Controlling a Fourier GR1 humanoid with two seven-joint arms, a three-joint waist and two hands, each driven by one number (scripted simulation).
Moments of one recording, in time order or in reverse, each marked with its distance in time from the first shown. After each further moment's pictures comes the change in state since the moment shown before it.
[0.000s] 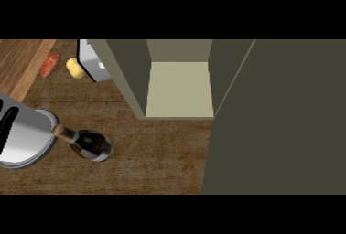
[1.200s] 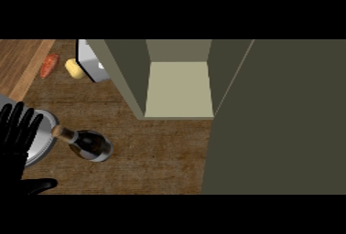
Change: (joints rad) left arm 0.043 -0.005 0.154 0.475 0.107 -0.280 -0.326; right arm -0.066 0.001 -0.009 -0.004 -0.009 -0.010 0.073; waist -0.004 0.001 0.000
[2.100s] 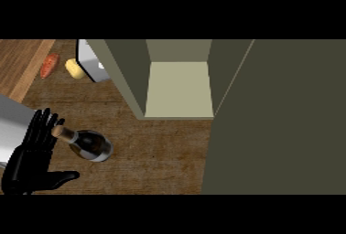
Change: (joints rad) left arm -0.048 -0.001 -0.005 0.335 -0.092 -0.099 -0.250; right arm -0.038 -0.013 -0.033 -0.002 -0.004 -0.002 0.035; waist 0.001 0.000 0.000
